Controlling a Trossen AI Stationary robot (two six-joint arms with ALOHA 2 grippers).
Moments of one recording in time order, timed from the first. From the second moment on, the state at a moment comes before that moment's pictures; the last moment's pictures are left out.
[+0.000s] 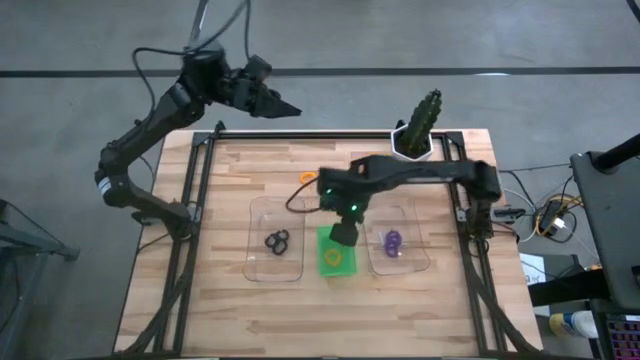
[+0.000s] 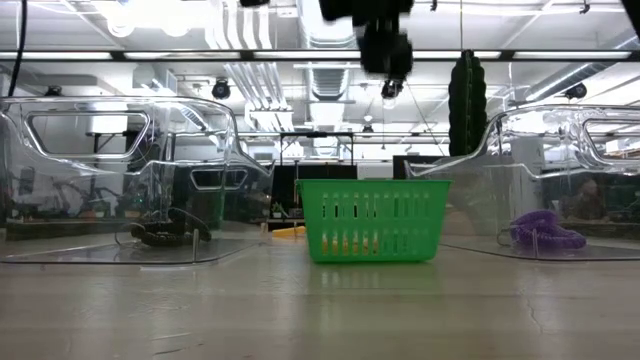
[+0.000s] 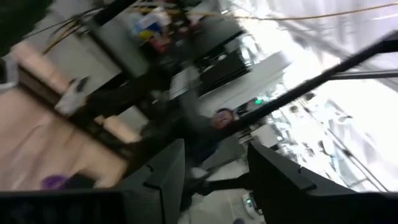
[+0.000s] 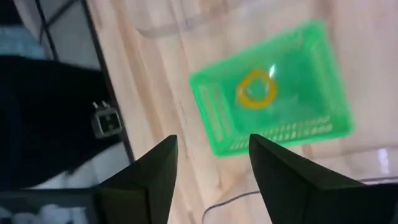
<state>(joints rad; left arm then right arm) 0.65 1.38 1.68 -0.27 0.97 -0.95 -0.03 1.89 1.83 -1.17 -0.46 0.42</state>
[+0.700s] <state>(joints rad) 0.62 1.74 1.68 -0.98 0.27 -0.15 0.06 1.41 1.90 -1.03 0.30 0.56</state>
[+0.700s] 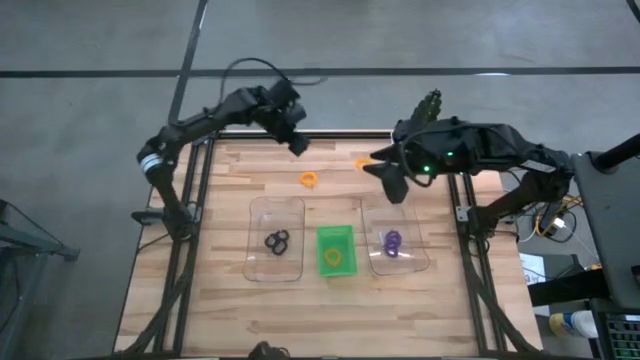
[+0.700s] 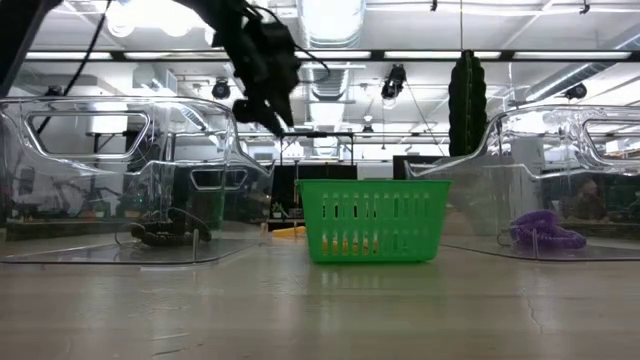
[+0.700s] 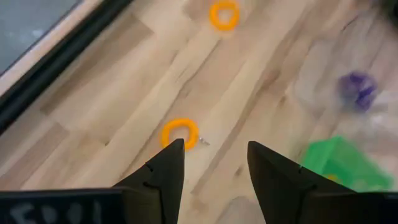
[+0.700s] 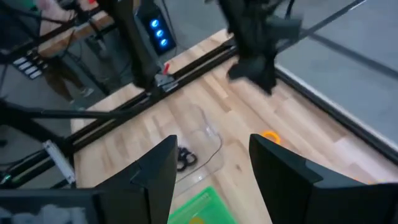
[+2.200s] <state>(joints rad) 0.47 2.17 1.68 -0.94 0.05 -0.10 0.07 1.38 1.90 -1.04 0.32 0.54</state>
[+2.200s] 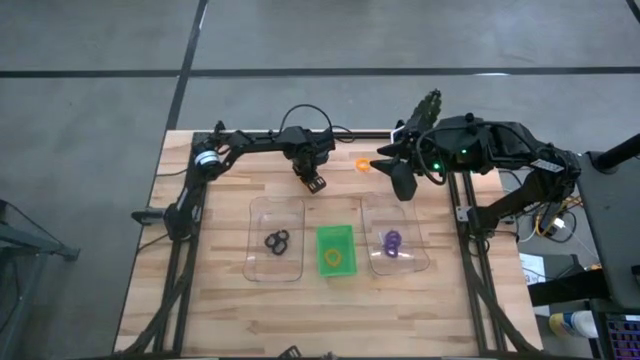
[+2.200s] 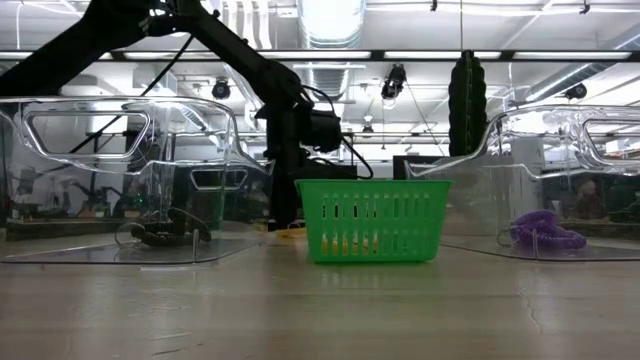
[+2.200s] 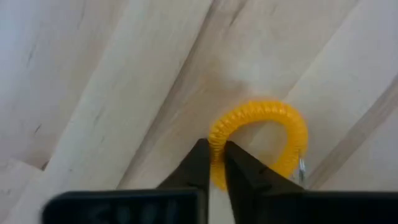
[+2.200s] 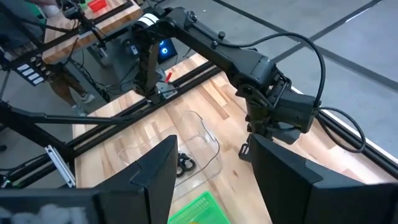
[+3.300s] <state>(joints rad) 0.51 1.58 1.83 -0.78 0.09 -0.26 -0.03 1.51 1.90 -0.92 0.45 0.55</state>
